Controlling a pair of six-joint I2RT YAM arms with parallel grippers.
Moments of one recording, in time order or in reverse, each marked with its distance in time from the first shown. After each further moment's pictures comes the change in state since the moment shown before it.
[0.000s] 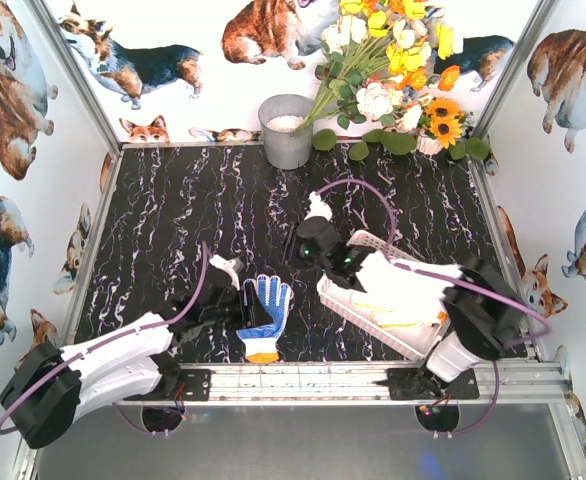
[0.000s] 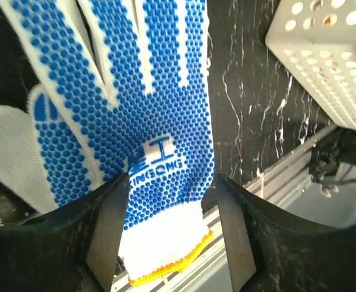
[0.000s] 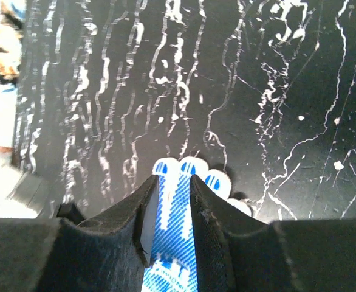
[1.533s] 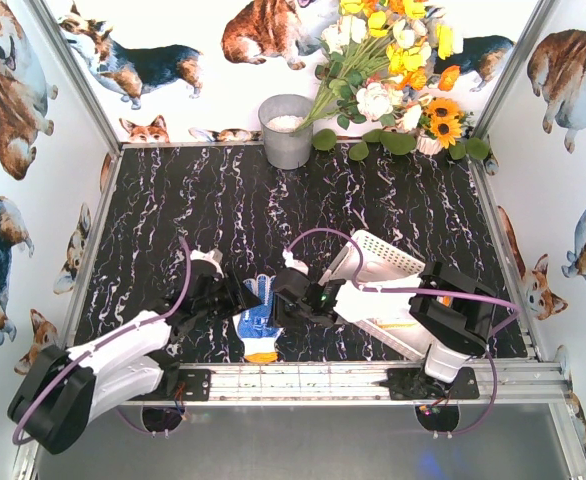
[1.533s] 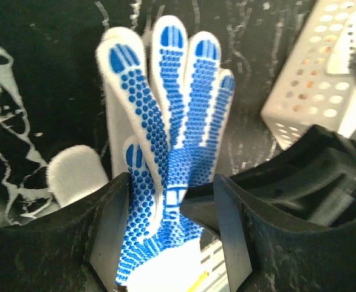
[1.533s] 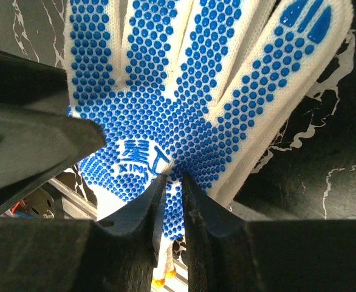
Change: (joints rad) left arm 0.201 0.037 -0.024 0.077 0.000 -0.051; right arm 0.255 0.101 -0.084 -0.134 -0.118 0.195
